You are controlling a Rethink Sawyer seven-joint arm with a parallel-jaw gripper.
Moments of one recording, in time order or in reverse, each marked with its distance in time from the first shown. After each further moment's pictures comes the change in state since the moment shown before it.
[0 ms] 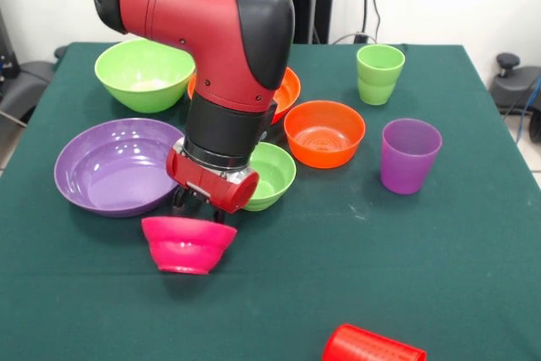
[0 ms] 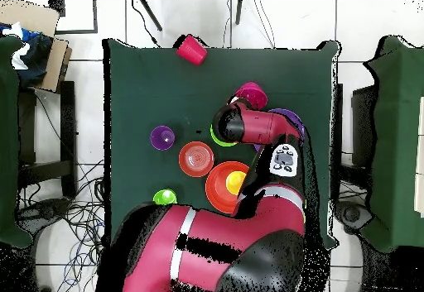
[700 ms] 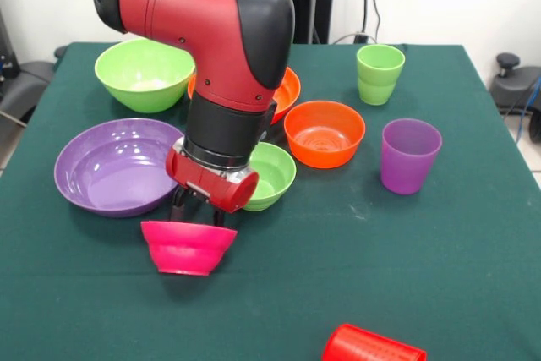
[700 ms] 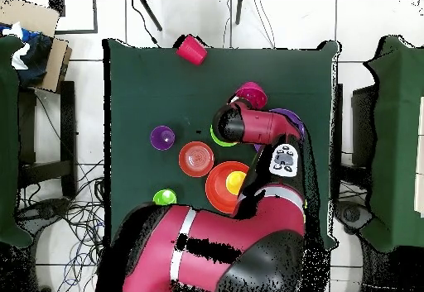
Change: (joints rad) arm 0.000 -0.003 0.000 0.000 0.000 0.000 0.000
